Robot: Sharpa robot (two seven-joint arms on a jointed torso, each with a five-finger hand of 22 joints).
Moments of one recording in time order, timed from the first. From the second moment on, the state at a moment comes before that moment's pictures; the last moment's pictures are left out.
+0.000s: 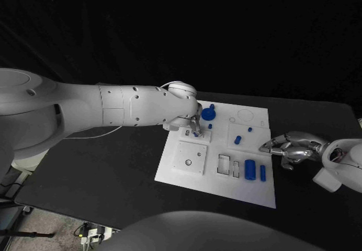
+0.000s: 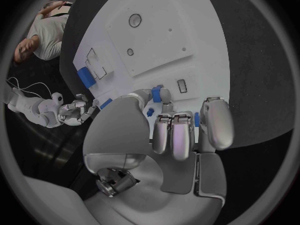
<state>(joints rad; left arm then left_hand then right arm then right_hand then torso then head) 1.35 -0.59 -0.21 1.38 -1.15 0.23 -0.70 1.24 -0.11 0.39 0.28 0.41 0.94 0.03 0.51 1.18 1.47 -0.07 1.57 1.31 1.47 -0.11 1.57 1.31 0.05 1.46 0.00 1.29 1.31 1.25 -0.93 -0.21 1.49 -0.74 0.09 -0.11 1.28 0.14 -0.03 0.25 0.59 0.71 0.16 0.19 0.30 1.40 0.07 1.46 1.31 1.44 0.03 1.50 1.31 0.15 1.00 0.14 0.94 1.31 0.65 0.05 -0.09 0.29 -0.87</state>
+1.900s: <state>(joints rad) 1.35 -0.60 -0.21 1.36 -1.14 0.23 -0.70 0.96 -0.08 0.14 0.29 0.06 0.89 0.06 0.31 1.06 1.47 -0.03 1.56 1.31 1.46 -0.08 1.57 1.31 0.05 1.47 0.03 1.26 1.31 1.25 -0.93 -0.21 1.49 -0.72 0.10 -0.11 1.28 0.14 -0.03 0.25 0.59 0.71 0.16 0.19 0.30 1.39 0.07 1.46 1.31 1.44 0.03 1.49 1.31 0.15 1.00 0.14 0.93 1.31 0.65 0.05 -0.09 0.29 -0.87</state>
